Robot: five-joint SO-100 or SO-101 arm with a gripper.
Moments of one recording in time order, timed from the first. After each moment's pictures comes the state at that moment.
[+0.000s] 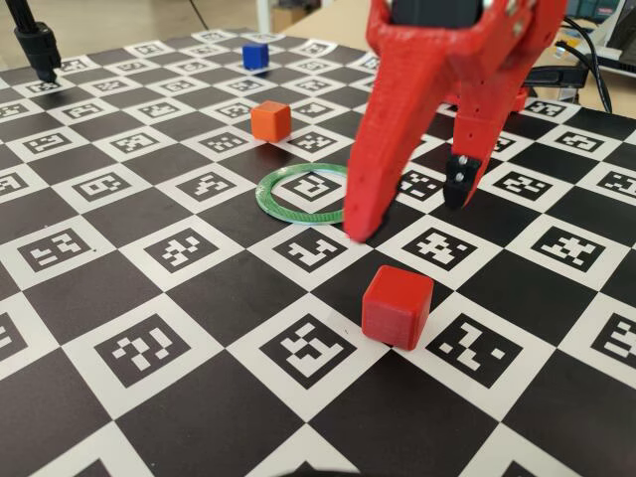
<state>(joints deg) -26.7 44.0 34.6 86.1 23.6</state>
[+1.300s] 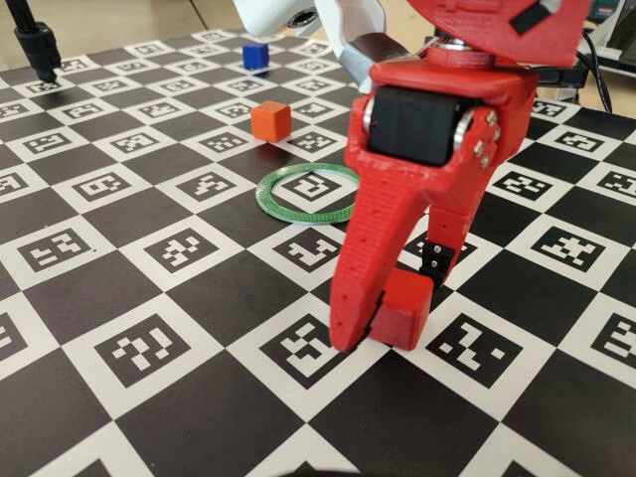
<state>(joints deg) -26.1 37.0 34.7 78.6 19.3</state>
